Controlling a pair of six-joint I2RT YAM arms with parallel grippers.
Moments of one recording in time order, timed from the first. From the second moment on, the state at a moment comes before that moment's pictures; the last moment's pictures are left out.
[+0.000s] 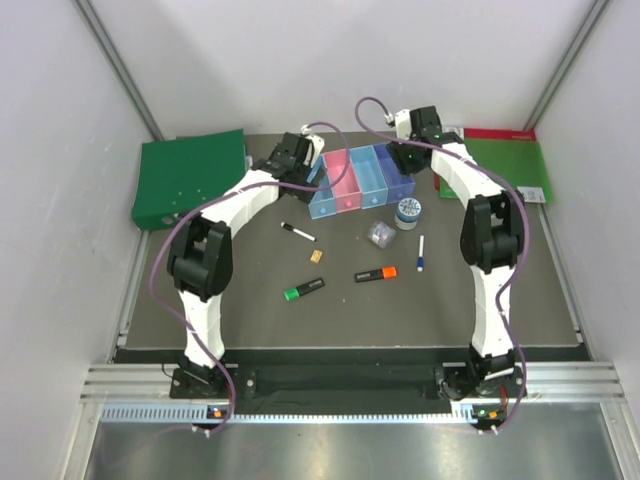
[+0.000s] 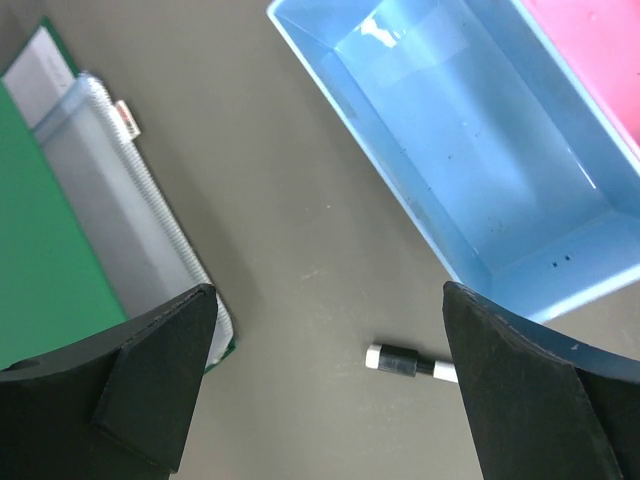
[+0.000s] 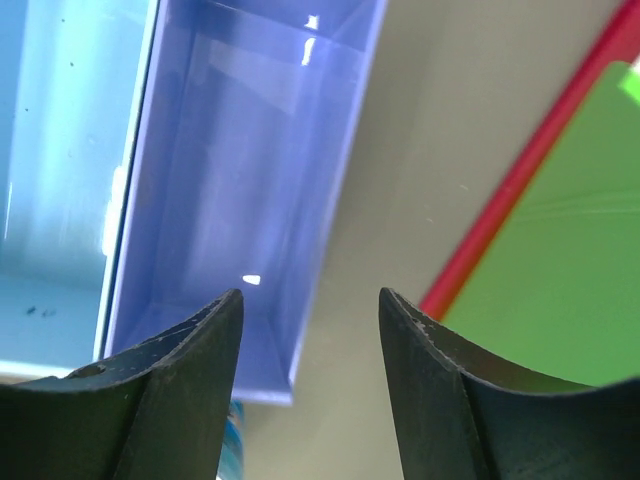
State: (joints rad) left arm -0.43 1.99 1.67 -0.47 -0.26 0.18; right arm 0.24 2.21 1.98 -0.61 0.00 -0.31
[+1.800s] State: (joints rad) left arm -0.43 2.17 1.72 -0.38 -0.28 0.22; right arm 0.25 2.16 1.68 -0.48 -0.03 -0.28
